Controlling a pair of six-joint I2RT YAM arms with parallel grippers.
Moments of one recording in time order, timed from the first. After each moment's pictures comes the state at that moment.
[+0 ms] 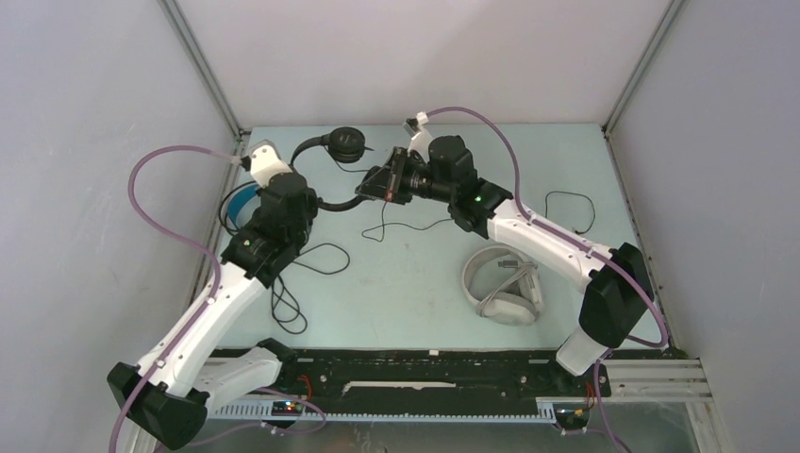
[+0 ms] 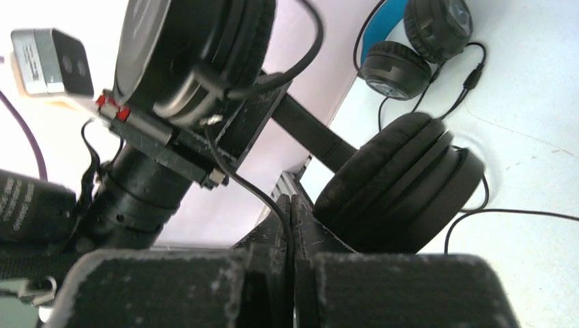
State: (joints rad) left arm -0.49 0.99 1.03 -0.37 -0.70 -0.57; right arm 0.78 1.64 1.41 0.06 -0.37 0.97
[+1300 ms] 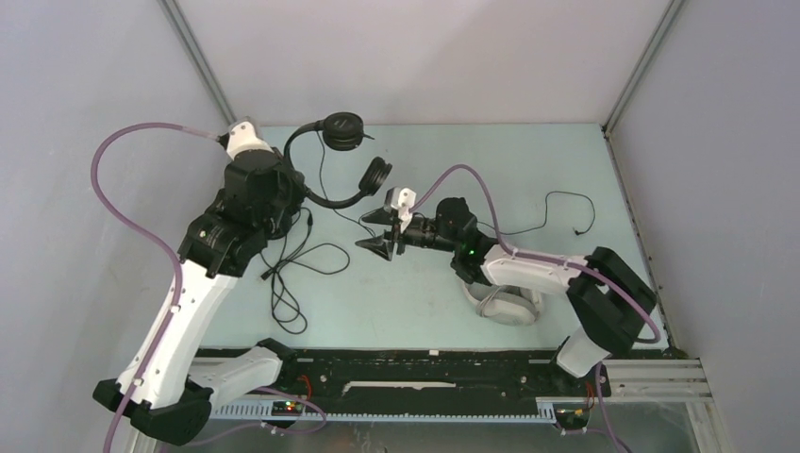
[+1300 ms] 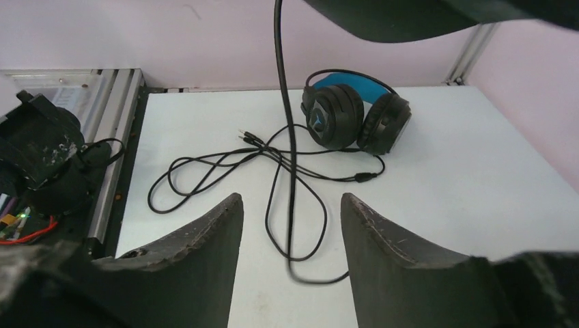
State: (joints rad) left arm -0.45 1.02 1.39 -0.77 -0.46 -0.62; right arm 0.88 1.58 0.93 0.69 -0.51 -0.06
